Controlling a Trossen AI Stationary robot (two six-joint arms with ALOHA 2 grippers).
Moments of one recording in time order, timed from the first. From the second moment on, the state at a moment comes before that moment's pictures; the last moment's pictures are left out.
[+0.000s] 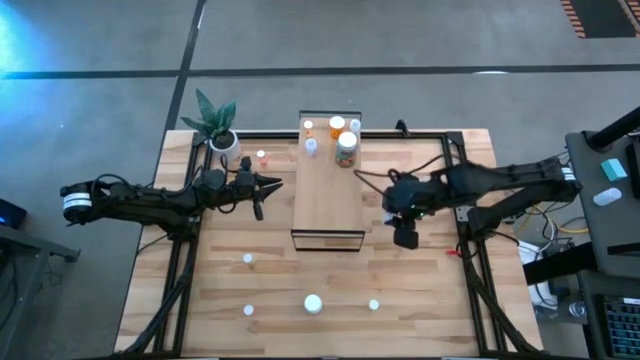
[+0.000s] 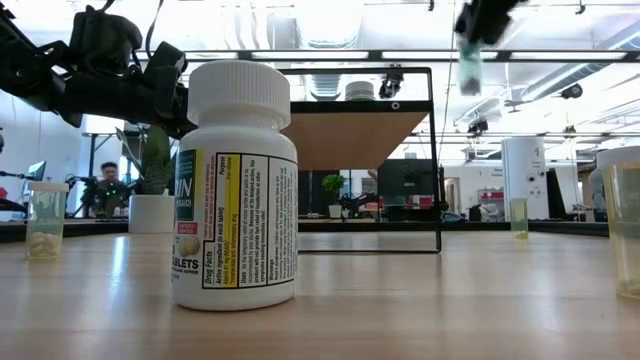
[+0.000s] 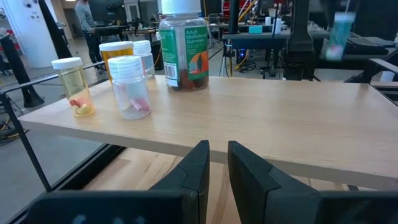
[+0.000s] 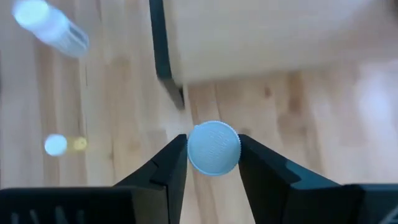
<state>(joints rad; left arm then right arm) 0.32 1.02 0.17 0.81 0.01 0.06 0.12 1.30 1.31 -1.06 0.05 0.24</state>
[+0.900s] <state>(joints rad) 0.32 1.02 0.17 0.81 0.01 0.06 -0.03 1.85 2.07 -1.16 0.10 -0.06</state>
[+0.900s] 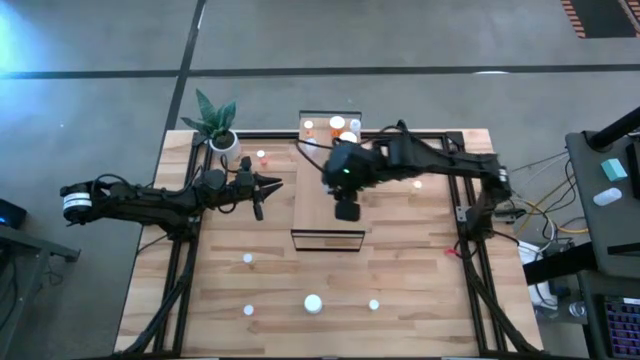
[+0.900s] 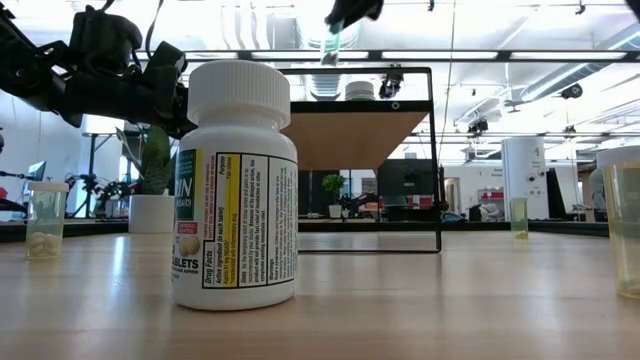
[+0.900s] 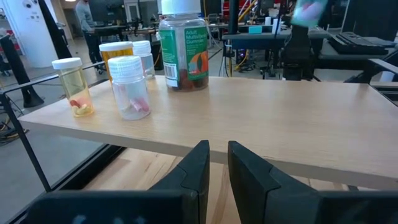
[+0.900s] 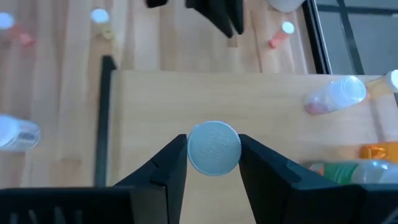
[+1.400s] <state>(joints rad) 0.32 1.02 0.17 0.81 0.02 0.06 -0.20 2.10 2.19 -1.18 0.20 0.30</state>
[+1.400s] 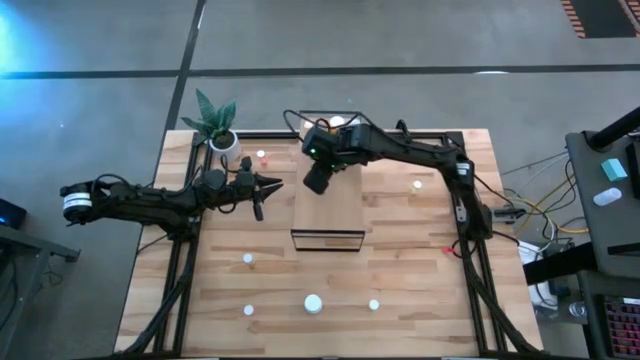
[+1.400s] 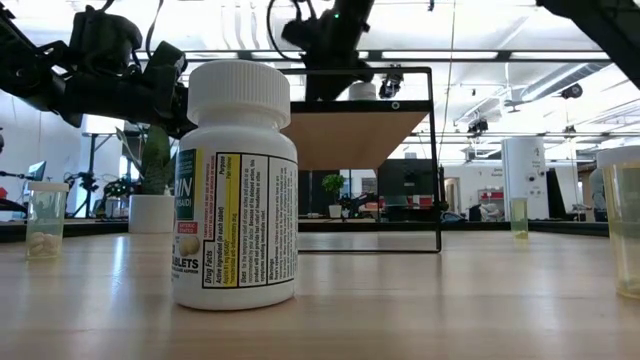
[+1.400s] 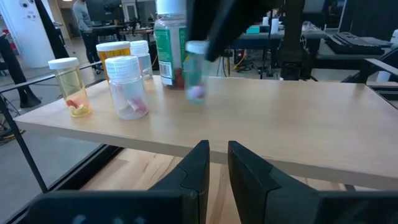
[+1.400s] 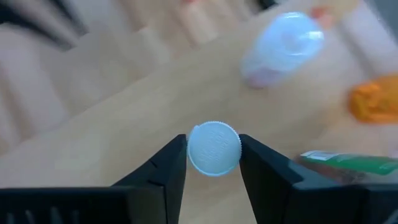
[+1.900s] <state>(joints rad) 0.32 1.02 0.17 0.81 0.04 0.04 -0.20 2.11 2.19 -1.10 0.32 0.53</state>
